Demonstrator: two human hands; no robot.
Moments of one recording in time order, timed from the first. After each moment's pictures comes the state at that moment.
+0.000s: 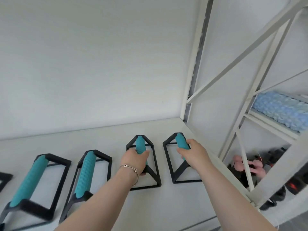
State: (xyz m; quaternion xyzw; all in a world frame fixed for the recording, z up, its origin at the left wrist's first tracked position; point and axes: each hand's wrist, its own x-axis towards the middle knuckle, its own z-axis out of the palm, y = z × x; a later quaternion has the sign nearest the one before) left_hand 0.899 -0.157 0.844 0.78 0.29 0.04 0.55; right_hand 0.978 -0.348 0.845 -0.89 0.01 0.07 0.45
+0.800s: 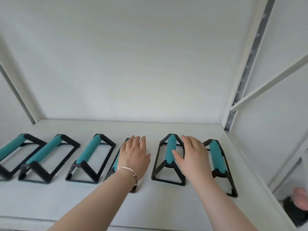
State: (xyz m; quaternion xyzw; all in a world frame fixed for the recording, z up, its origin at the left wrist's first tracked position) left_hand 0.815 -0.120 0.865 0.96 0.27 0.12 0.01; right_hand 0.932 -0.279 0.843 -0.88 -0.33 -0.21 0.26
